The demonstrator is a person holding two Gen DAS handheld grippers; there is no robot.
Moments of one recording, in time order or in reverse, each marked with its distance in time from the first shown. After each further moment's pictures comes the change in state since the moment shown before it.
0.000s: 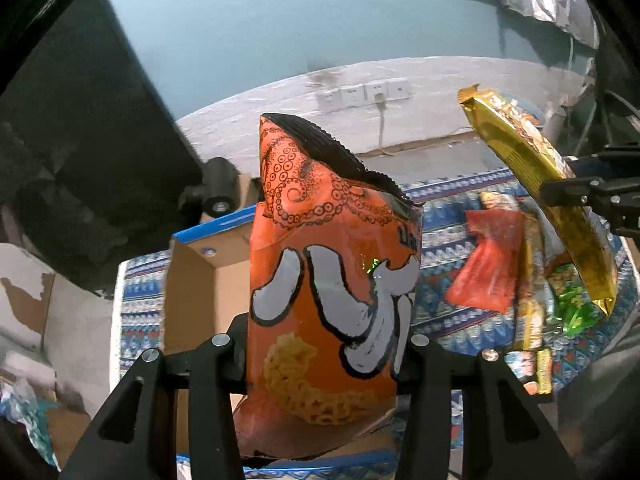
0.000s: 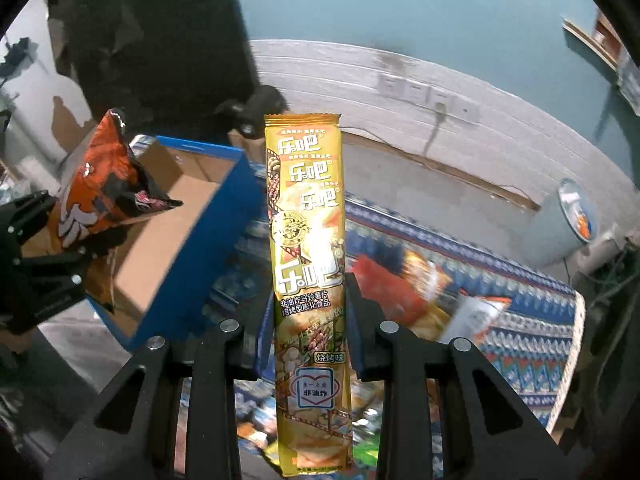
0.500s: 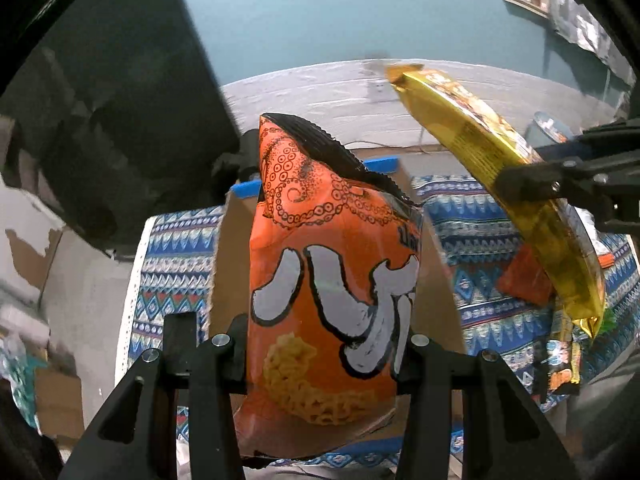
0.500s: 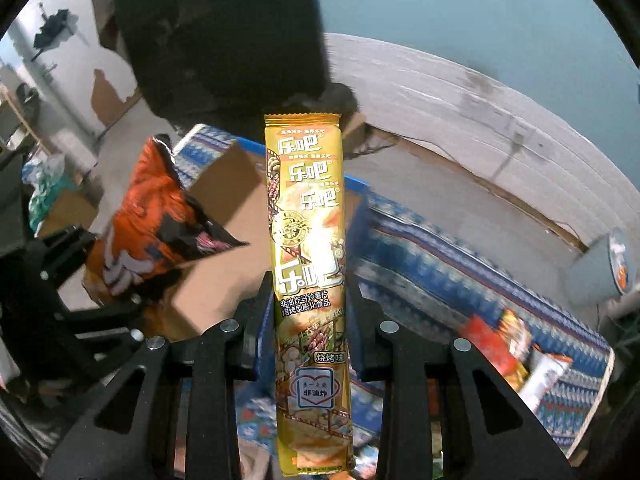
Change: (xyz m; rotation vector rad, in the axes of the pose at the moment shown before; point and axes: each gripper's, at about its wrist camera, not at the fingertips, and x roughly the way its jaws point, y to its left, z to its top) left arm 0.014 0.078 -0.038 -0.142 0.035 0.032; right arm 0.044 0.116 0.060 -0.120 0.042 0.121
